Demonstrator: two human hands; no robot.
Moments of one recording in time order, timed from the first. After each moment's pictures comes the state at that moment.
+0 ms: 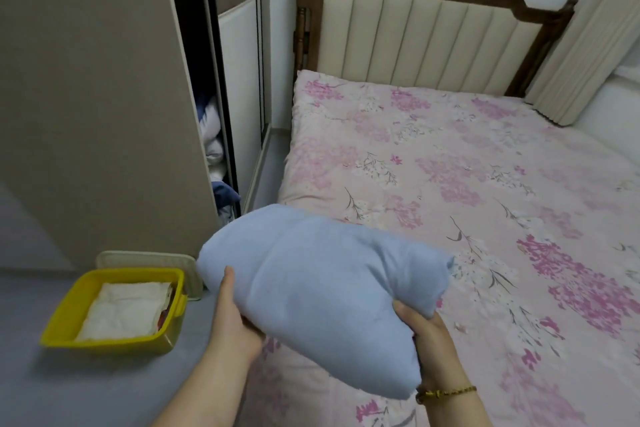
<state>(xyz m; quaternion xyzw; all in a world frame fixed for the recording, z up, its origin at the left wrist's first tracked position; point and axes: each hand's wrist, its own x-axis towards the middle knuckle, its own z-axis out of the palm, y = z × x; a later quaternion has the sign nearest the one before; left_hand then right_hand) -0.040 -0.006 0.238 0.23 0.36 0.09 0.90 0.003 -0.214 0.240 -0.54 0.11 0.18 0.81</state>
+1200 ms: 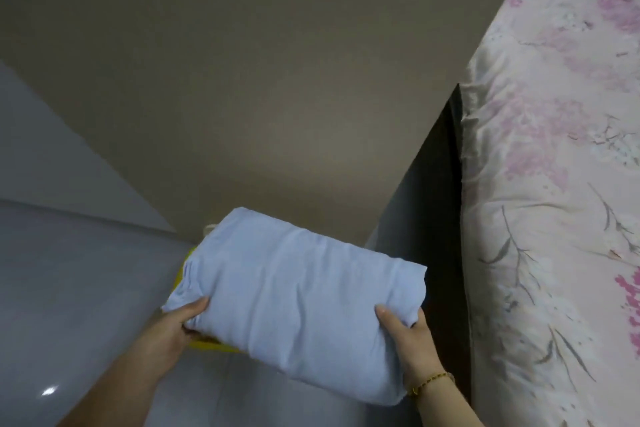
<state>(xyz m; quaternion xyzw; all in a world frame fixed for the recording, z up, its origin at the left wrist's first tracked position) -0.007 0.547 -0.011 0.45 0.48 0.06 0.75 0.125 0.272 0.009 -0.69 0.19 0.32 0.62</state>
